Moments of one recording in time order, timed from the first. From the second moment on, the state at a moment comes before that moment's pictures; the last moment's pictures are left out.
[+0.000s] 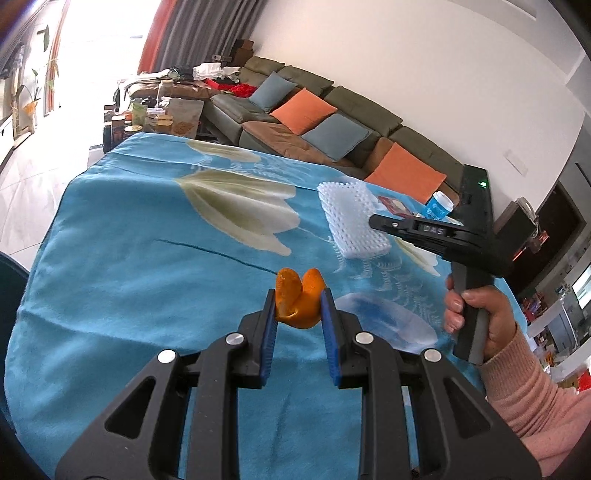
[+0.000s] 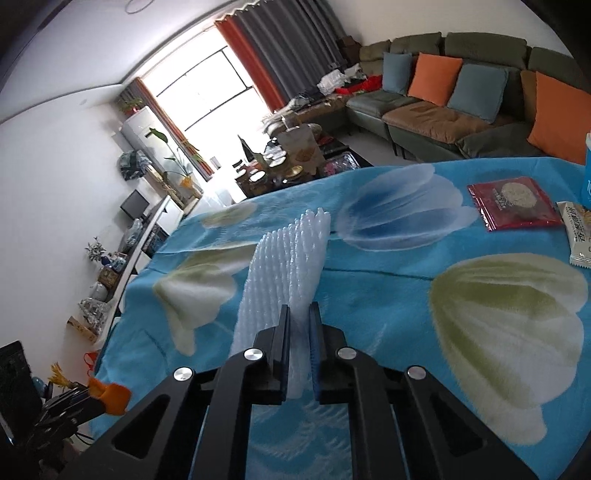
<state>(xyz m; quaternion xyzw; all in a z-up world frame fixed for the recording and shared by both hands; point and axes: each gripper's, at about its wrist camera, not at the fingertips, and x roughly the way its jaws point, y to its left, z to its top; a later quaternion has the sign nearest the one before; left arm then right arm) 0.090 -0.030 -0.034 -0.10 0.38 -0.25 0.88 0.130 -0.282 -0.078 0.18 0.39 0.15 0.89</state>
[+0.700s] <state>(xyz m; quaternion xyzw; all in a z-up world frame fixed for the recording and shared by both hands) 0.066 -0.007 -0.030 -0.10 0.36 -0.22 0.90 0.069 -0.238 -0.045 0.18 0.34 0.23 0.89</state>
